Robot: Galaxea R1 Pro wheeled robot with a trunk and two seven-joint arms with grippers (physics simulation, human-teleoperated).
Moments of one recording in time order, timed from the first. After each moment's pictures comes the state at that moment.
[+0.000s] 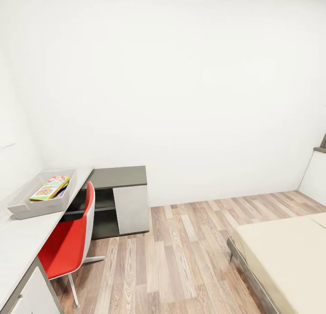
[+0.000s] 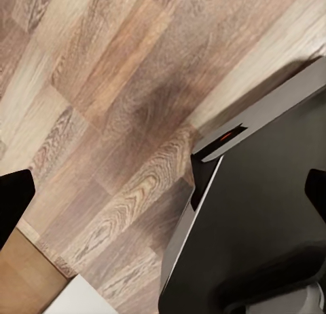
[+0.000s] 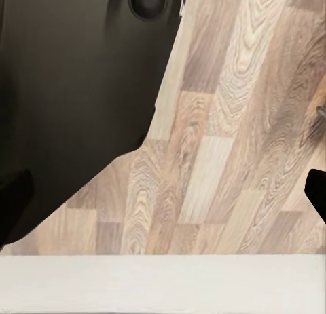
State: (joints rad) left arm 0.07 0.08 0.61 -0.07 0.24 -0.04 0.24; right arm -0.08 0.02 1.65 -0.09 -1.36 0.25 -0.21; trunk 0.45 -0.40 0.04
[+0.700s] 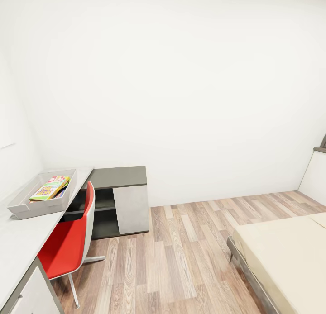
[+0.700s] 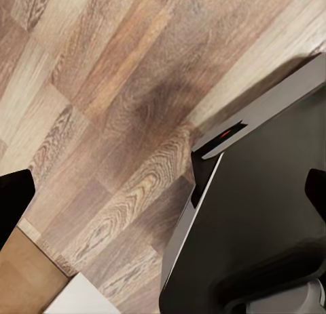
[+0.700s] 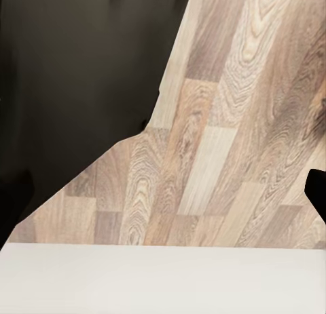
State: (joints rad) left arm 0.07 0.07 0.62 -0.06 0.23 -0.04 0.24; right arm -0.05 0.02 1.67 -0.09 -1.36 0.25 -0.20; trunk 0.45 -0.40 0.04
